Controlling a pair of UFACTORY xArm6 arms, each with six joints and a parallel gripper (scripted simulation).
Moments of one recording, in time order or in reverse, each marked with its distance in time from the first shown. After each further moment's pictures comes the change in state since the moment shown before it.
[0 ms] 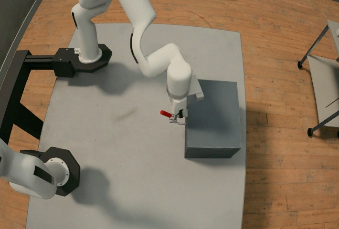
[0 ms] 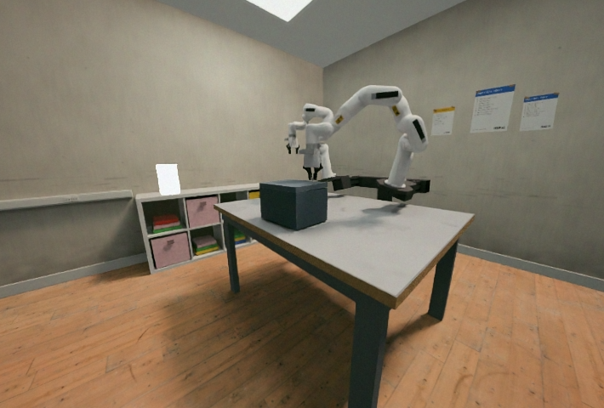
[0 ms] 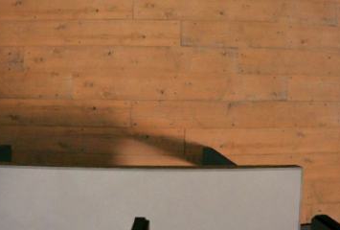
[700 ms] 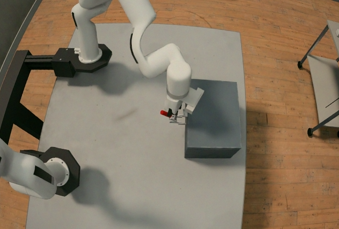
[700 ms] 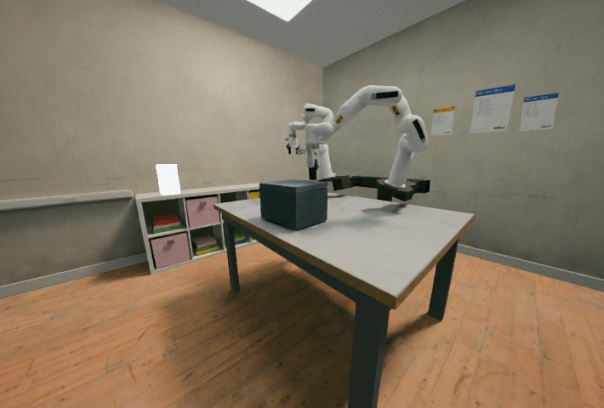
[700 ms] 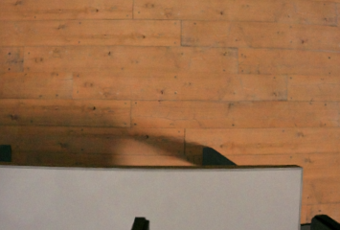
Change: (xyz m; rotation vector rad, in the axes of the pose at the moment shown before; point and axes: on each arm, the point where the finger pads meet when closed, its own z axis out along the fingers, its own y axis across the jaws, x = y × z) left arm 0.000 0.000 0.000 0.003 0.002 0.790; right arm 0.000 0.000 0.000 0.000 0.000 0.000
